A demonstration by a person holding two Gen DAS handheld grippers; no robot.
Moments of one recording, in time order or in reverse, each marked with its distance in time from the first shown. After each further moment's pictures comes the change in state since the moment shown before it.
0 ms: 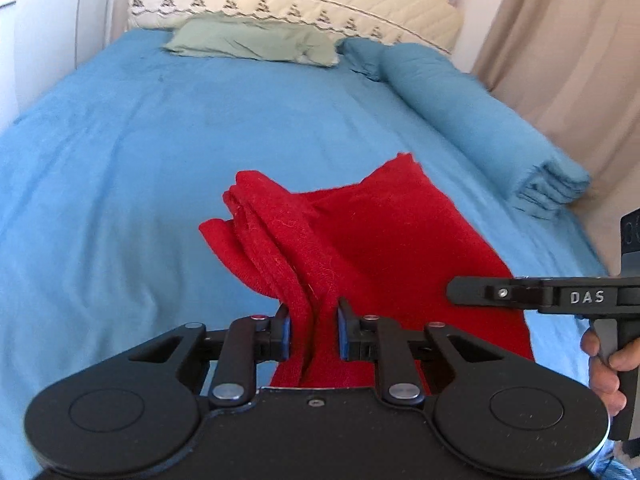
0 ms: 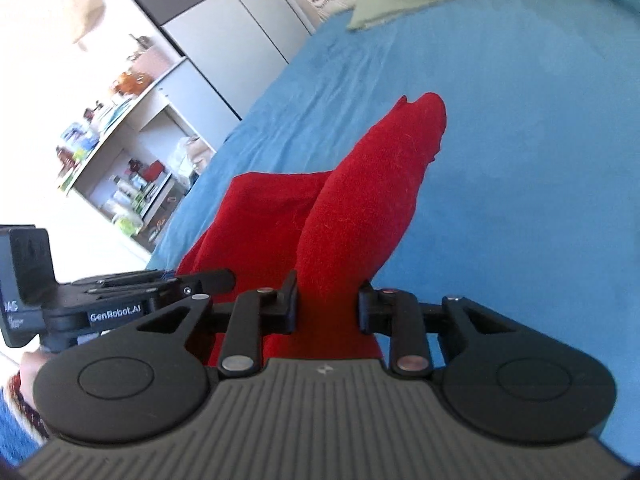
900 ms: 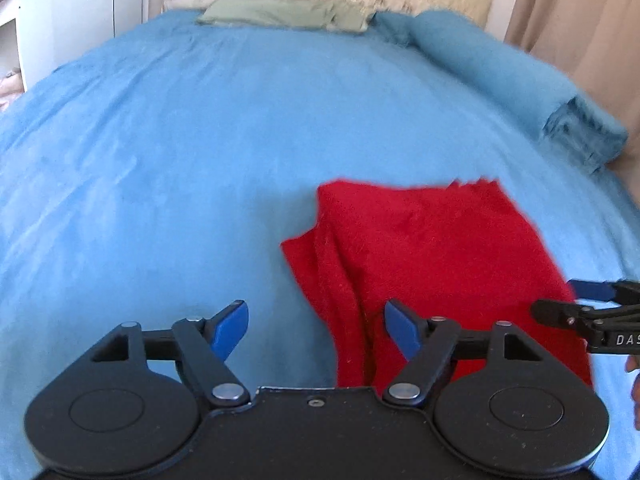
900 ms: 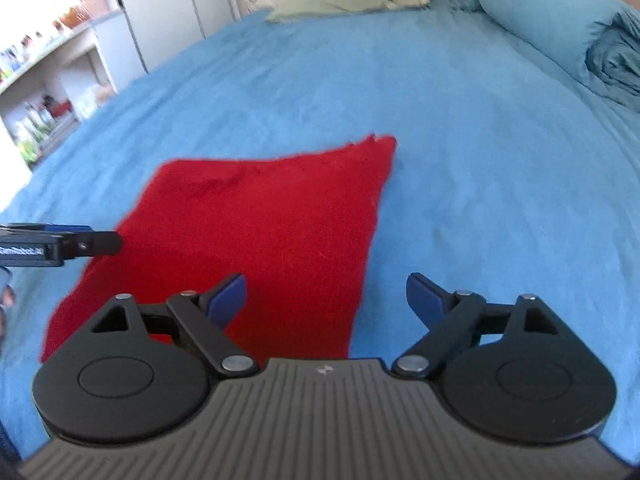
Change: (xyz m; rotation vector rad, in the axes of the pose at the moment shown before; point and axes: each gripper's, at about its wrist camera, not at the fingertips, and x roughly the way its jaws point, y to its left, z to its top) left arm 0.052 -0.069 -0.113 -0.006 0.031 0.202; right arm -0.071 -0.078 -0.153 -0.161 -0.029 -0.392
